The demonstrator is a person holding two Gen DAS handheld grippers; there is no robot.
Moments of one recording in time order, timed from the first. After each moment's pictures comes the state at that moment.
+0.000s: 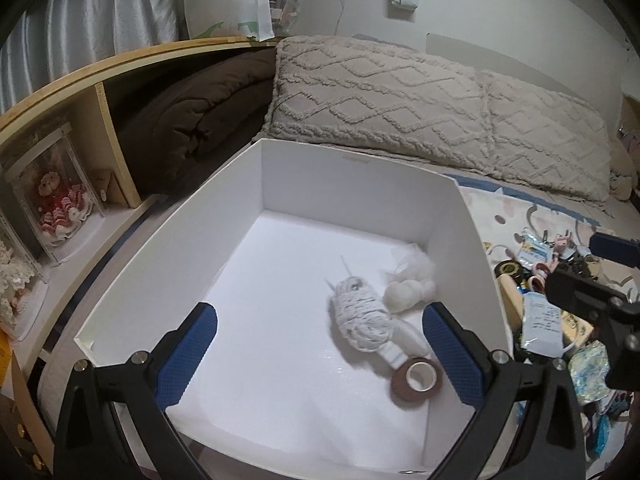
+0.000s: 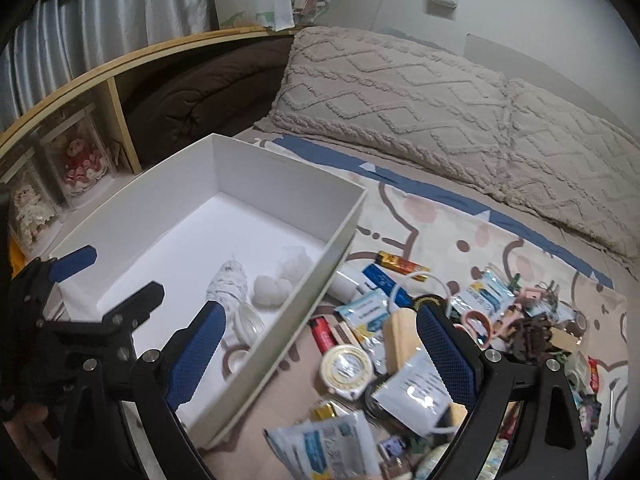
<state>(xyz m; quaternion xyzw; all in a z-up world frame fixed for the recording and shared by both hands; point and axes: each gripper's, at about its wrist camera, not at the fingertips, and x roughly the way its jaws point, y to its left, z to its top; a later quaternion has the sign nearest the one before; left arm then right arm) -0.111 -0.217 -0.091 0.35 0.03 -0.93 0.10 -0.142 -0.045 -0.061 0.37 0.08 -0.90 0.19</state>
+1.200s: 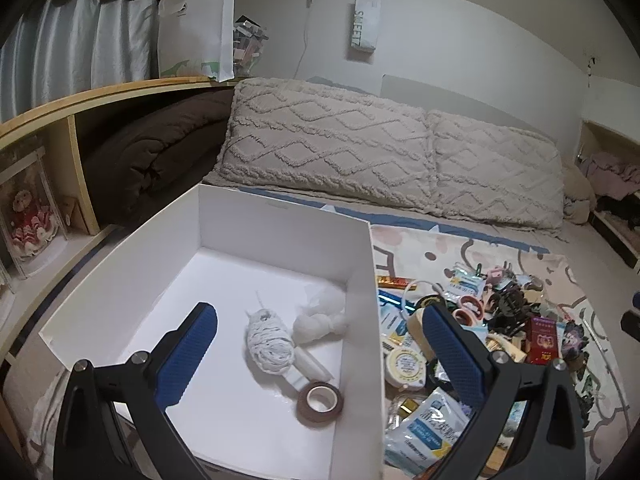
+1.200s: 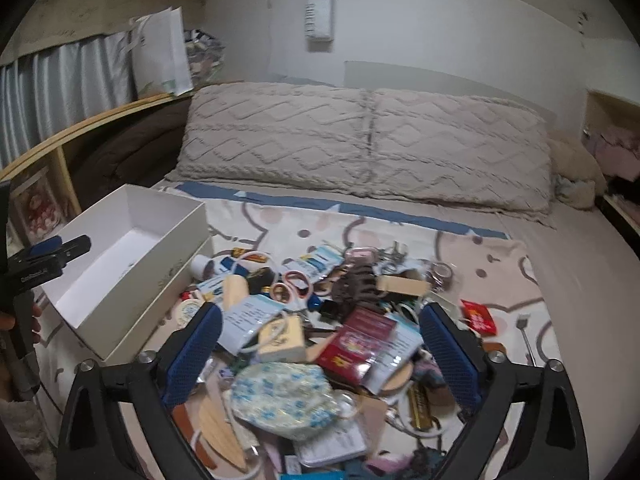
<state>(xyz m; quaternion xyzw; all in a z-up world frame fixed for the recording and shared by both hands) -0.093 -0.160 -0.063 0.27 0.06 -0.96 0.03 -0.063 0.161 -0.044 0.30 0.01 -0.95 0.07</state>
